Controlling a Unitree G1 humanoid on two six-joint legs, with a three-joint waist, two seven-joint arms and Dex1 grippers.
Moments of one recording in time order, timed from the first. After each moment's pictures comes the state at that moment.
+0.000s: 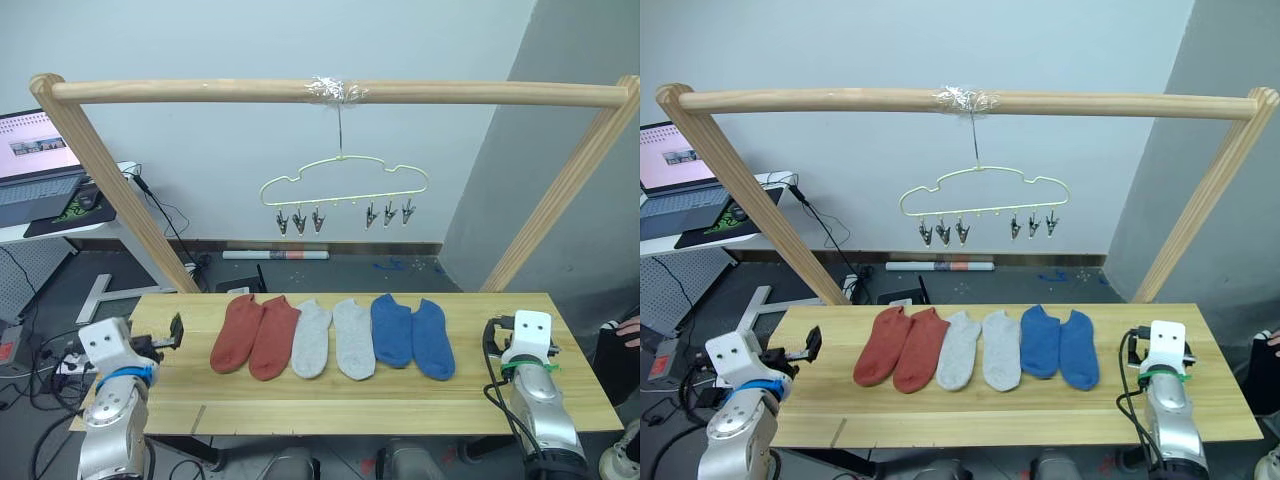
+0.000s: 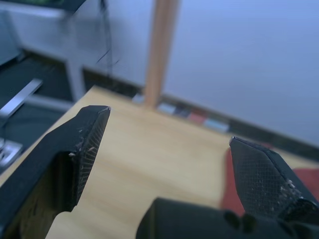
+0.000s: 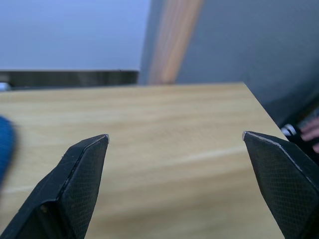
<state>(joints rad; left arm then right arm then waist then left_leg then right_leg) 0.07 0.38 0.39 0.12 -0.26 0.05 -0.25 -0.03 -0.24 -0.22 0.28 0.00 0.10 -0.04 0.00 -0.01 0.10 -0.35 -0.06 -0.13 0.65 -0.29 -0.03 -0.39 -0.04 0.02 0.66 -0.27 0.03</state>
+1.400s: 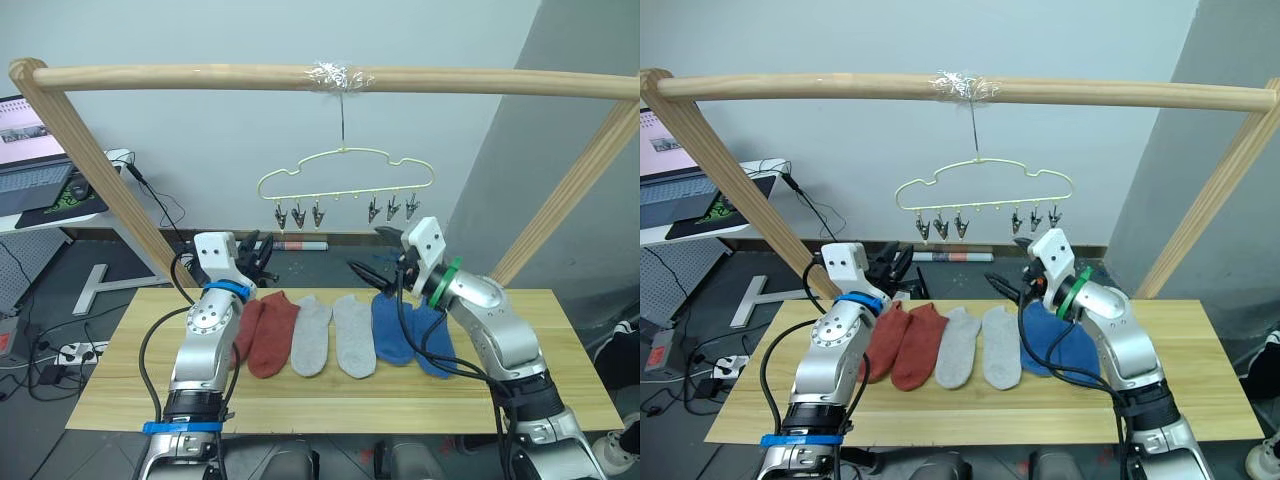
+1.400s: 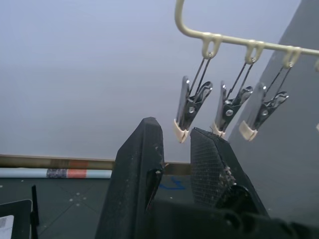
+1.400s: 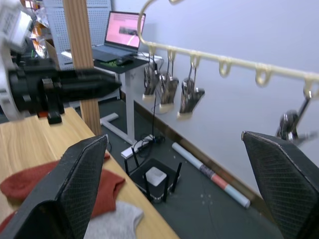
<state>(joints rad) -0.31 0.23 0.09 0.12 -0.16 0.09 -0.23 -0.42 -0.27 0.15 -0.16 0.23 0.36 0.63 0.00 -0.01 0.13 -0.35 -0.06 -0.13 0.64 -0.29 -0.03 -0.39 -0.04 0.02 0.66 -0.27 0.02</state>
